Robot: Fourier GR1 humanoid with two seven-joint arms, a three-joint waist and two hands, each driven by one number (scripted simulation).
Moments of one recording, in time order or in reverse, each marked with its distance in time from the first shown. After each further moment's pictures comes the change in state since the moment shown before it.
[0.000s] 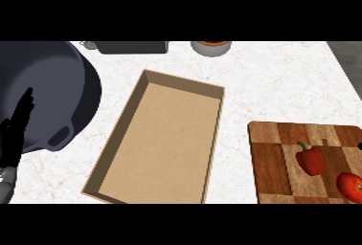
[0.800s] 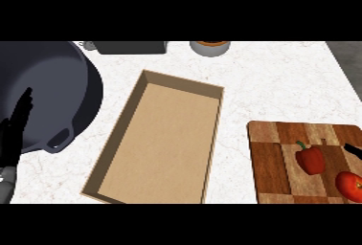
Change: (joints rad) left arm 0.003 -0.047 0.063 -0.008 -0.077 -0.044 0.023; right arm 0.063 0.064 -0.042 -0.174 0.014 0.072 -0.007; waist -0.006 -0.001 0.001
